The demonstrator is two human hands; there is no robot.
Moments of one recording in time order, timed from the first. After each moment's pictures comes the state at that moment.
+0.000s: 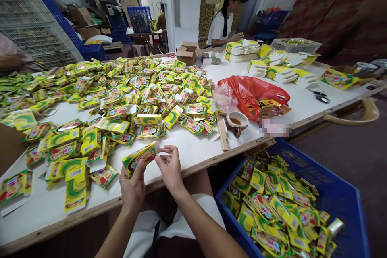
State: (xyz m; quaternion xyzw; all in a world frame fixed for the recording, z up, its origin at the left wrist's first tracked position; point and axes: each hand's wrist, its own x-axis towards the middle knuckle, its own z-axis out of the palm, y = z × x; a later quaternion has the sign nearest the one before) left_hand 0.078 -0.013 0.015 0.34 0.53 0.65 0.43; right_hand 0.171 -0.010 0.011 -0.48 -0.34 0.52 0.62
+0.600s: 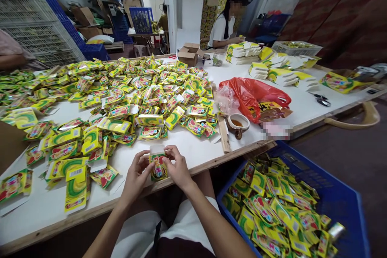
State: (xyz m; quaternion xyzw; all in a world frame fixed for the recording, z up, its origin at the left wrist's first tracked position) left_hand 0.047 0.002 0.003 0.57 0.46 0.45 0.51; right_hand 0.205 0.003 0.001 -0.50 -0.56 0.43 0.51
